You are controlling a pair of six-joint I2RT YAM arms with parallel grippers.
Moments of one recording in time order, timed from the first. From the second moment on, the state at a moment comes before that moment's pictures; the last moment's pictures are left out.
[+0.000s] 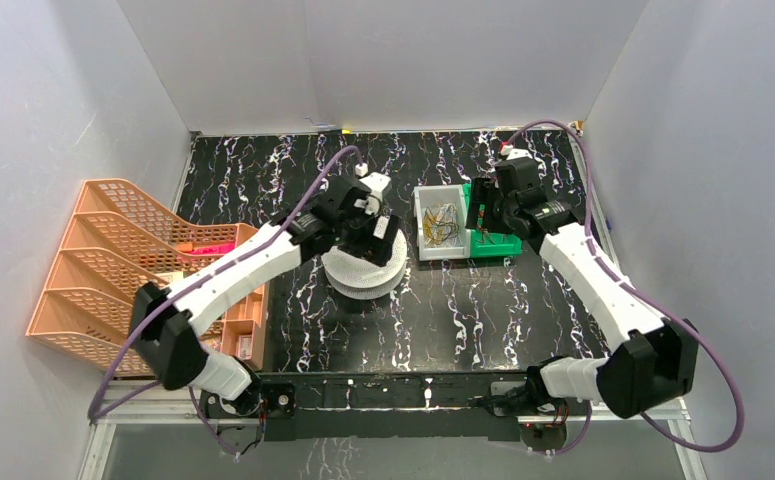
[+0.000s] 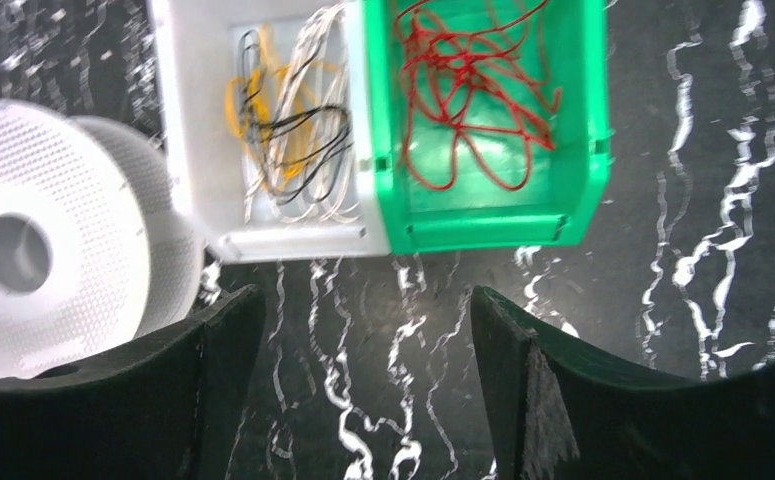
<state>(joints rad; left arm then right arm) -0.76 1.51 1.31 -0.66 -0.03 -0.23 0.39 1.25 1.14 -0.68 0.11 0.37</state>
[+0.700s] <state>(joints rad) -0.76 1.12 0.94 -0.54 -0.09 -0.17 0.25 1.61 1.23 -0.50 0.24 0.42</state>
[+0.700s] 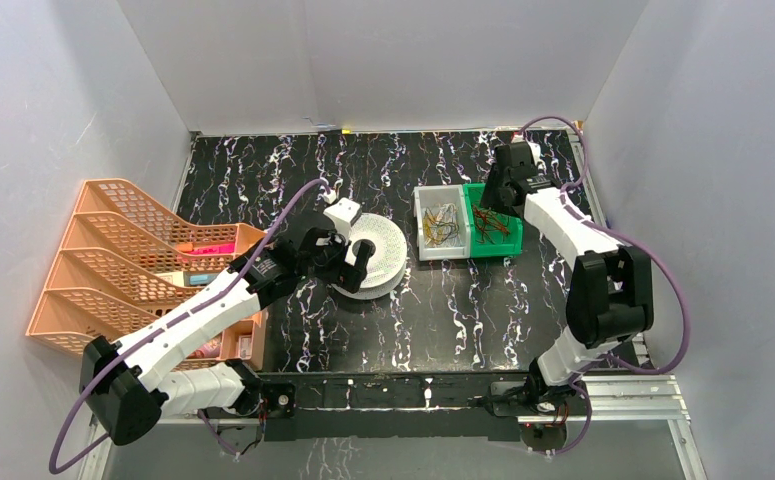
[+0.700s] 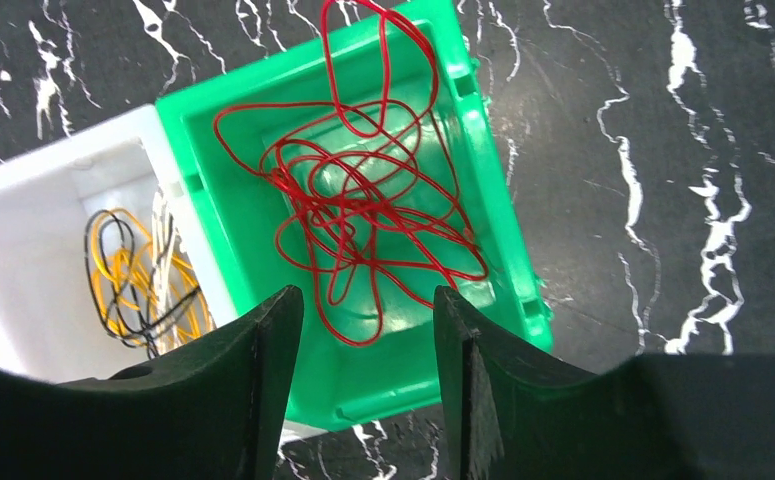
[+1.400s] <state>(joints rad) -0.76 1.14 0.94 -0.53 -0.09 -0.17 0.23 1.80 1.27 -0.42 0.18 0.52</state>
